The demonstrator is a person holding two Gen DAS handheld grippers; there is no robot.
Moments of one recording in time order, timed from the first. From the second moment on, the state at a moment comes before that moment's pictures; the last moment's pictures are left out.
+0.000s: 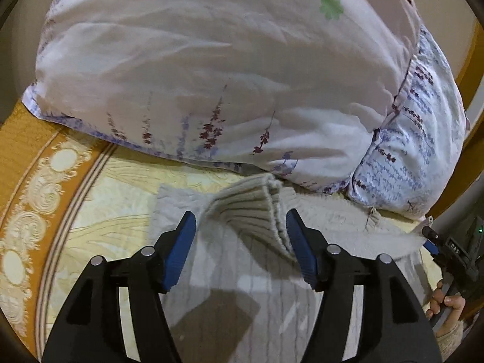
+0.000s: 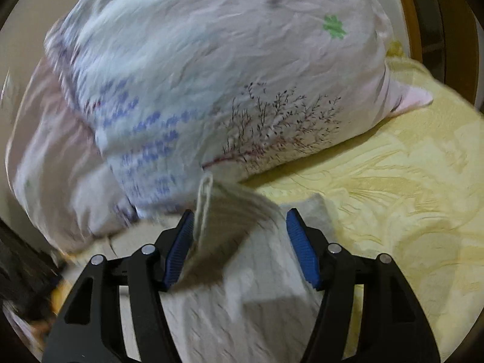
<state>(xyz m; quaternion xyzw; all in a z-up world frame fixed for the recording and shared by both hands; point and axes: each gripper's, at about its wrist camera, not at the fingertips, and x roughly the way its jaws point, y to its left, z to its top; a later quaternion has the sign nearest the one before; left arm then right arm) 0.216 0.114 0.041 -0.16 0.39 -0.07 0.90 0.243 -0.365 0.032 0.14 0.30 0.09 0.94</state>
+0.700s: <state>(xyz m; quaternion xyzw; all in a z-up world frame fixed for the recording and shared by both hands) 0.244 0.078 0.042 -0.21 0.40 -0.15 0.88 0.266 -0.340 0.030 0.16 0.33 0.15 0.92</state>
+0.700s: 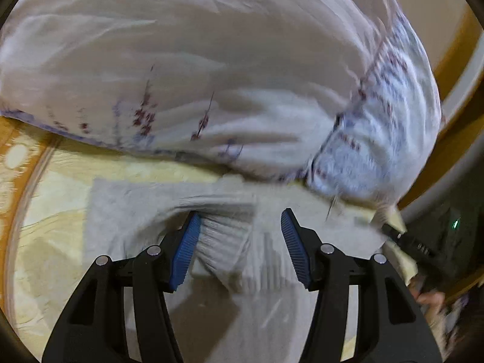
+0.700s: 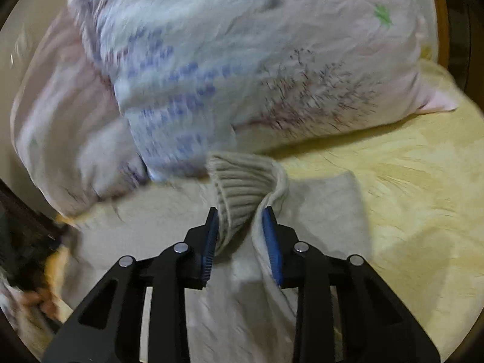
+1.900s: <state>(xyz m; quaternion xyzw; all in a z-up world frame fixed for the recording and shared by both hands) 0.141 0.121 0.014 -0.11 0.42 -0.12 0.89 0.165 -0.391 -0.008 0.04 0.33 0.09 0.94</state>
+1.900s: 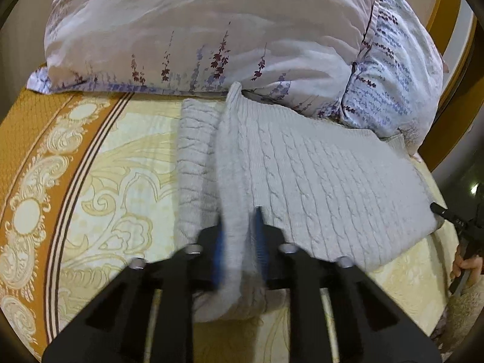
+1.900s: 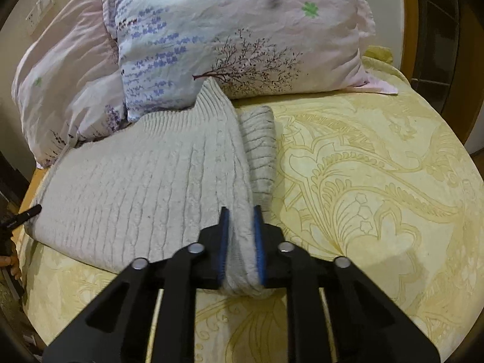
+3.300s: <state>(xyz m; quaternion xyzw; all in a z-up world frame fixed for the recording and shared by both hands) 0.145 0.090 0.031 -0.10 0.39 -0.16 0.90 0.177 -0.282 -0.002 -0.05 0.34 0.10 0.94</state>
